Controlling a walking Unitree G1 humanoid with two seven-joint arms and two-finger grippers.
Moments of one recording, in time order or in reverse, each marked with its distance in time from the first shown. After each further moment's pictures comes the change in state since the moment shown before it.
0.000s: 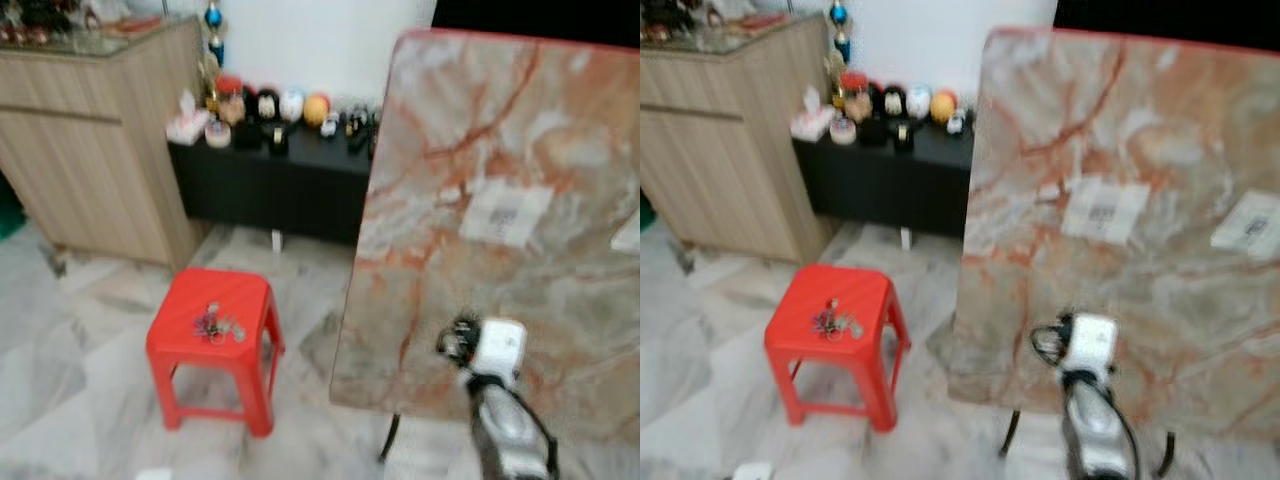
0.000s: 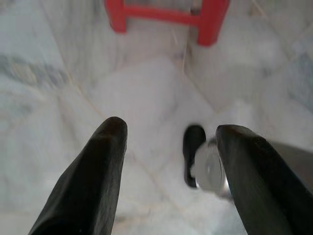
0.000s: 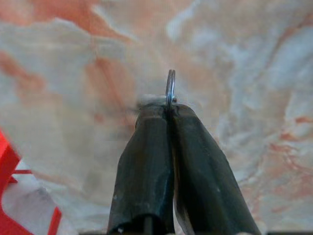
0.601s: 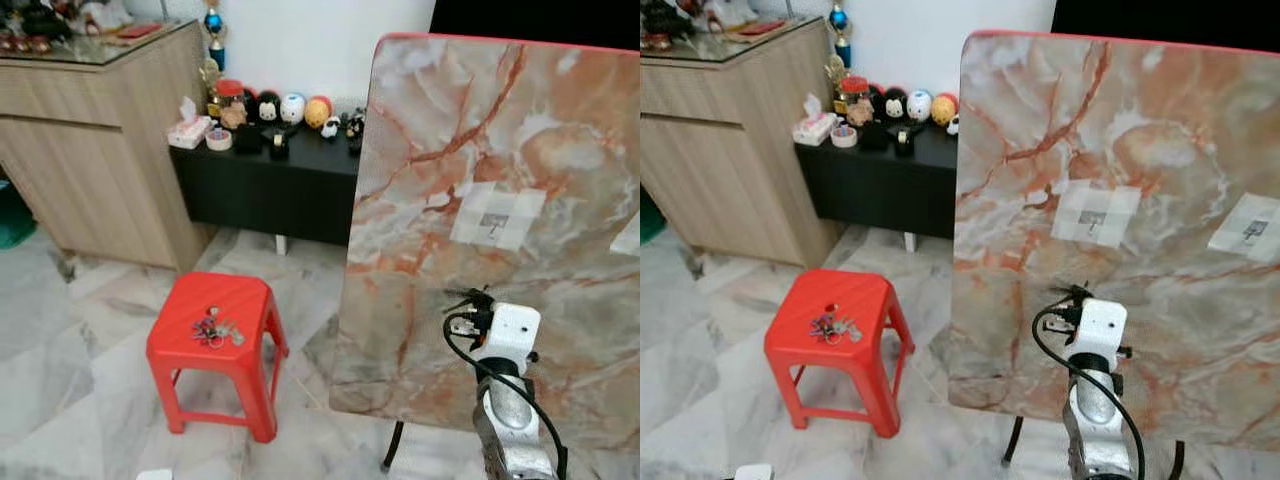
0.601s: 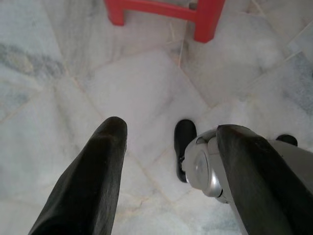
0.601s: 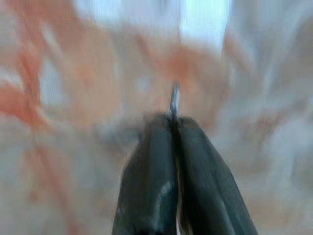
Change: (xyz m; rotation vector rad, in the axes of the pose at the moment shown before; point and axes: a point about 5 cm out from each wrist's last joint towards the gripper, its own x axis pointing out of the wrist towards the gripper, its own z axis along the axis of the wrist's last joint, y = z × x) left arm -0.001 -0.007 -0.005 -0.009 0.014 -0.015; right arm -0.013 -0.013 0.040 -0.178 -0.228 -0.209
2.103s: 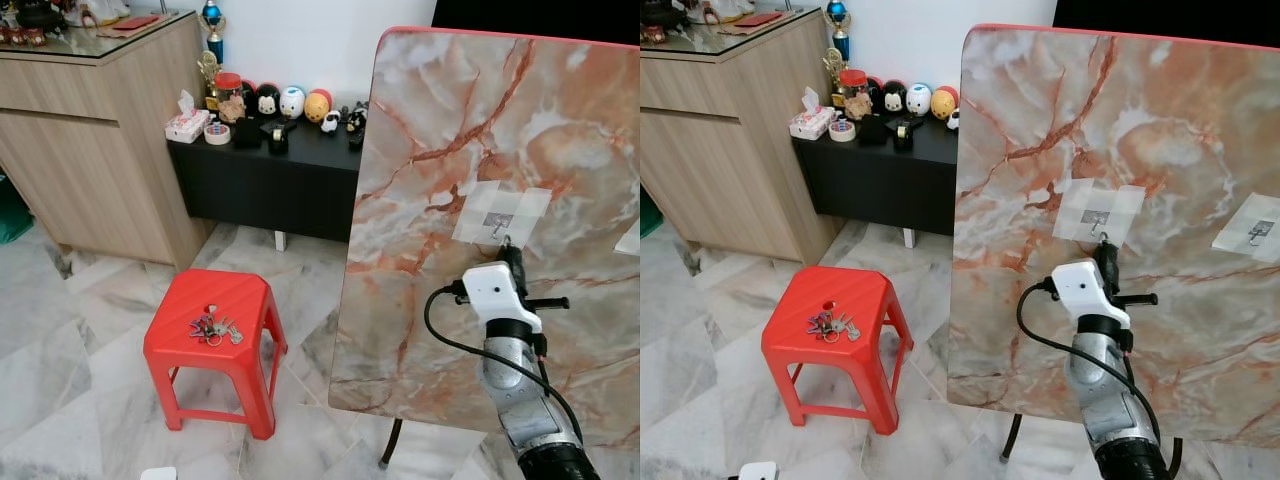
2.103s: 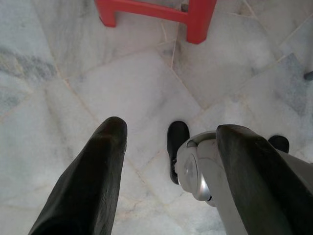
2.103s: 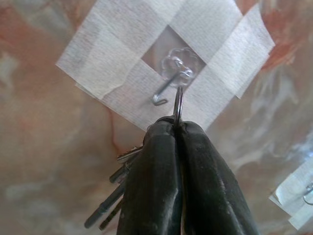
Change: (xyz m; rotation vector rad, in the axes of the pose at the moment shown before) left arm 0.002 -0.006 0.004 -0.014 -0.012 -0.011; right arm 0.034 -0.003 0.036 -0.558 -0.146 -0.113
